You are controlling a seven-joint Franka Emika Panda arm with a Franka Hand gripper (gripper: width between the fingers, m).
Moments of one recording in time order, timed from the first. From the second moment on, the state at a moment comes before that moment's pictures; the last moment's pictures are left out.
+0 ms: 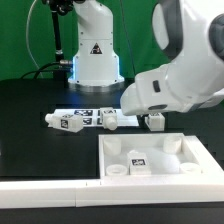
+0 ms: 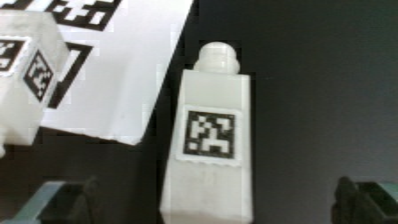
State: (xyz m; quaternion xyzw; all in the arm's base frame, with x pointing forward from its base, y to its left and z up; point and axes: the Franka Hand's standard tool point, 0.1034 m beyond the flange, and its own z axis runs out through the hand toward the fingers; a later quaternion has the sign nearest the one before) arm 0.418 0.118 0.027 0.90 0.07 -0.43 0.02
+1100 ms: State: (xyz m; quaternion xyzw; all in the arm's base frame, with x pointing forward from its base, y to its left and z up) arm 0.435 0.118 0.057 0.89 0.11 -0.45 0.02
